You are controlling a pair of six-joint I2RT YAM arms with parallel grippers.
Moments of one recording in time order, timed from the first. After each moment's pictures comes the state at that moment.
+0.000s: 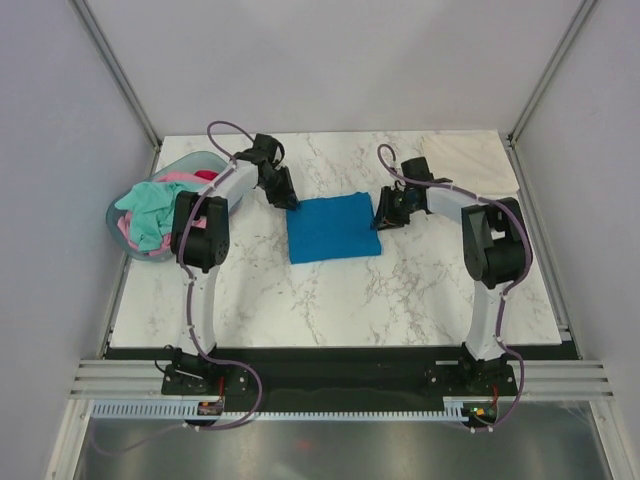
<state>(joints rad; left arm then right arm) -0.25 2.24 1.82 -0.67 0.30 -0.49 0.23 2.08 1.41 -0.39 -0.44 0.34</state>
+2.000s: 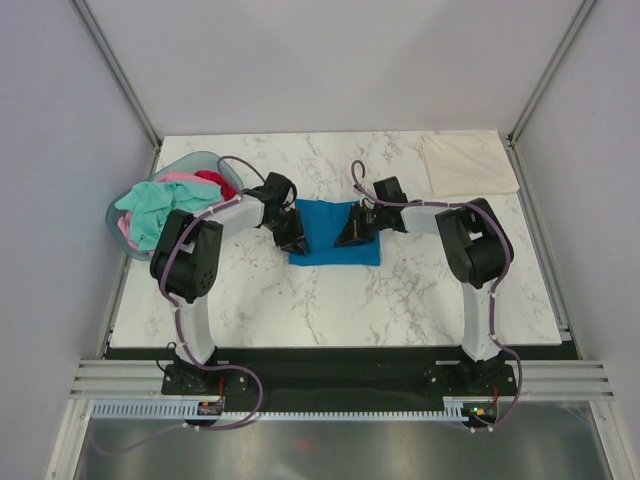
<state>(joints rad) -0.39 1.96 1.29 -0.55 0.32 -0.61 0.39 2.11 1.25 -0.04 -0.75 0.54</state>
